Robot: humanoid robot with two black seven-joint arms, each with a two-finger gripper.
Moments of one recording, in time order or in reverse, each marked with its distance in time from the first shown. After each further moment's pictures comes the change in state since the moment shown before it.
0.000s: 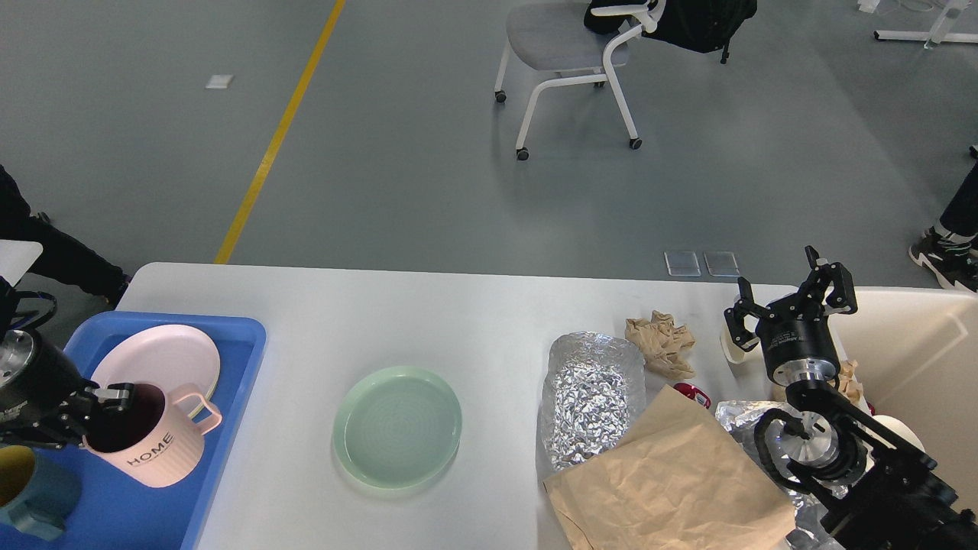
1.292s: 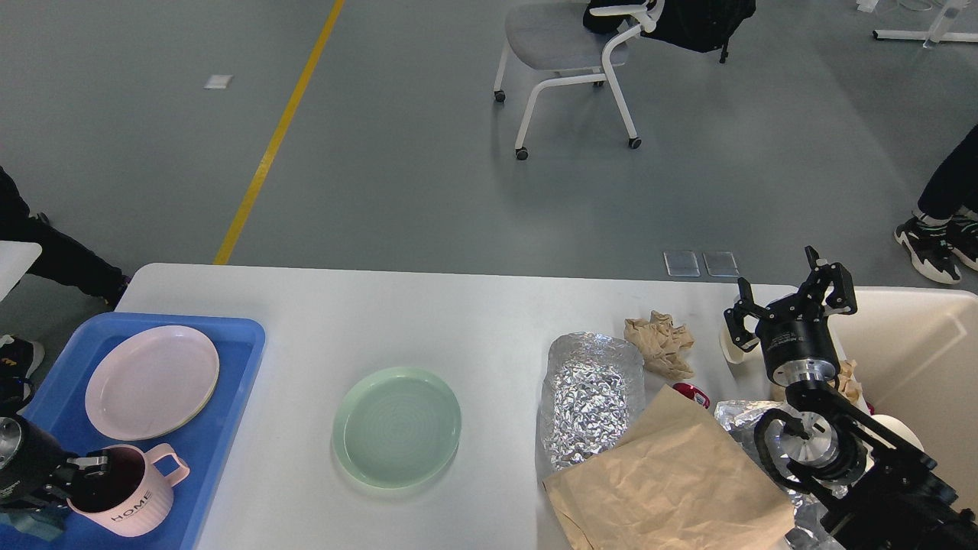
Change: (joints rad) left arm 0.425 0.014 -0.191 0.236 0.005 0.182 -0.017; right arm 0.000 0.001 0.000 0.000 0.000 0.000 0.001
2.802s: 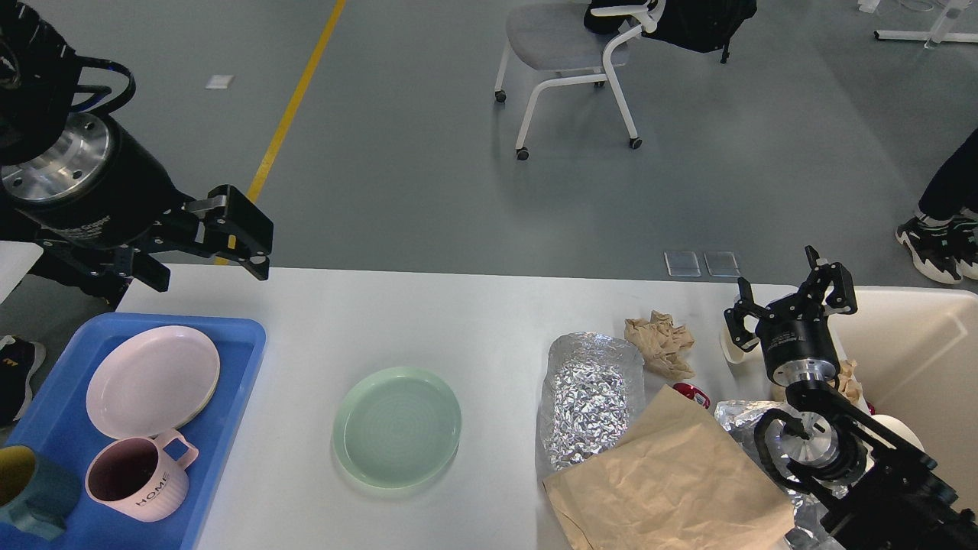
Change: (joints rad) left arm -1.359 -0.571 0.454 -0.642 -0.535 -0.267 0.012; right arm 0.000 0.000 0.000 0.000 0.000 0.000 0.000
